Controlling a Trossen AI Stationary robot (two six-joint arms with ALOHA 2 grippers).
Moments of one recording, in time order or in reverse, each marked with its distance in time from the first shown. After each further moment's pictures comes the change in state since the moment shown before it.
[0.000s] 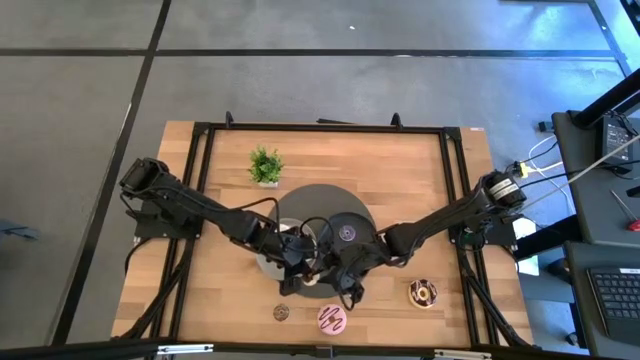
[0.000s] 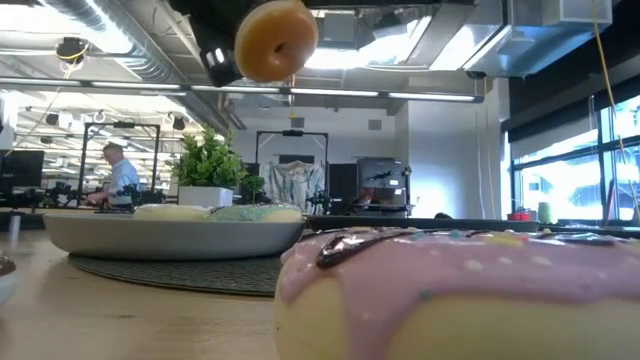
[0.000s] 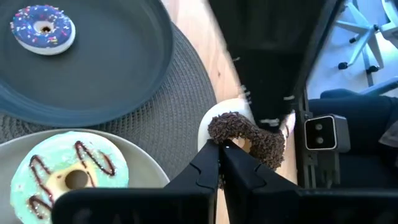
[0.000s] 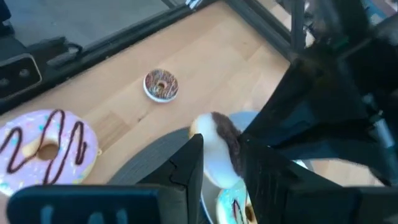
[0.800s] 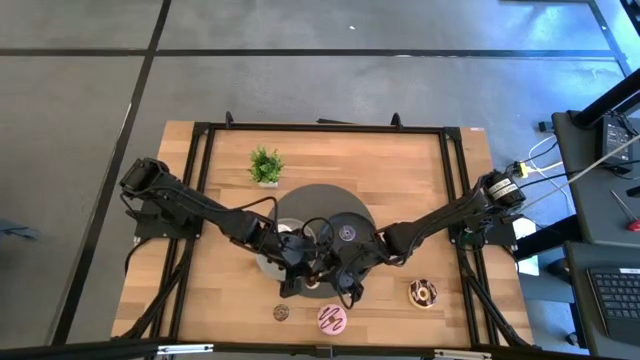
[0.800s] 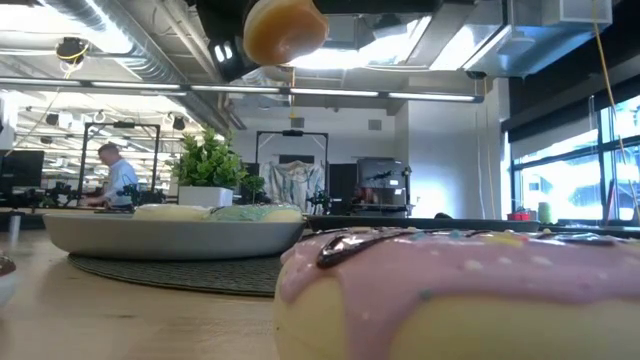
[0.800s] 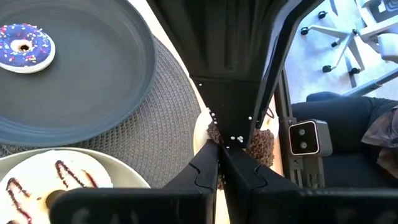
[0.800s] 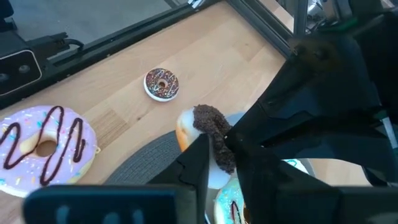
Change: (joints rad) left arm 0.000 0.000 -0.001 0.067 0.029 0.023; right arm -0.013 0.008 0.000 0.000 -0.012 -0.026
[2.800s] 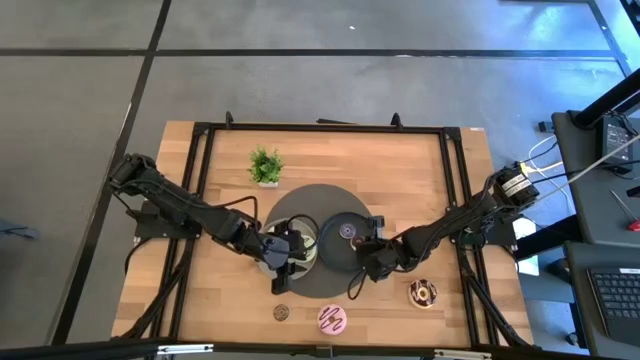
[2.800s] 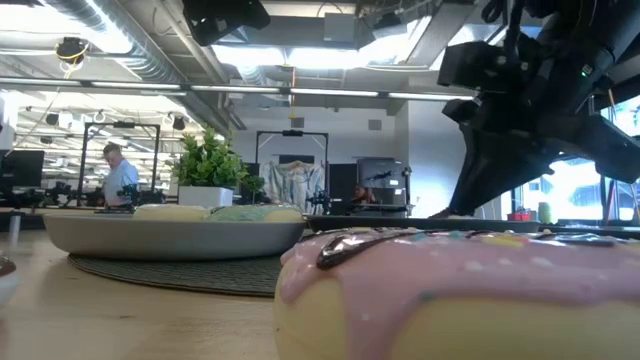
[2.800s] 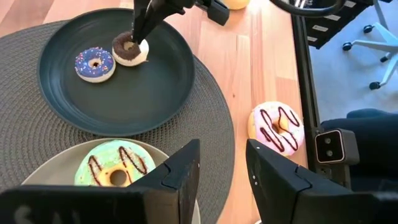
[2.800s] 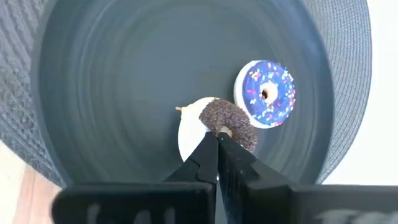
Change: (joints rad) left arm -0.061 -0.114 -0.002 -0.125 -0.218 -0.017; right arm 0.066 -0.107 -0.343 -0.343 0.430 0.688
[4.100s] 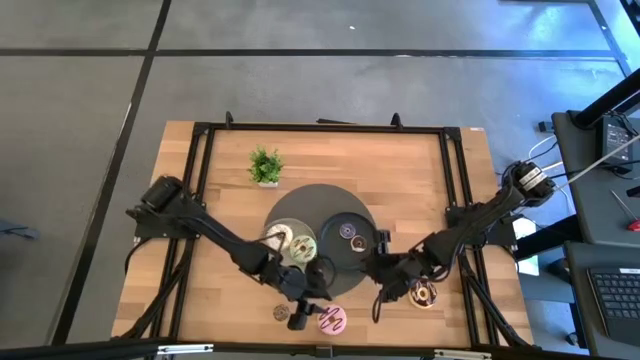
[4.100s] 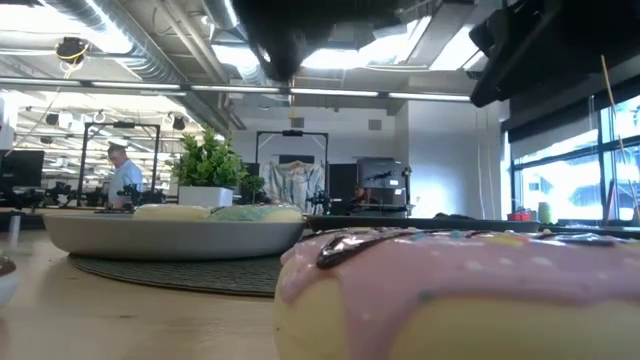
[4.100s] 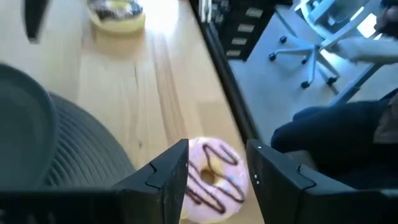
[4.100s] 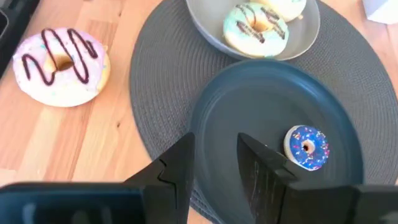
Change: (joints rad) left arm -0.080 0.347 0.000 0.589 0.107 0.166; right arm 0.153 -0.149 0.082 0.001 -0.048 0.133
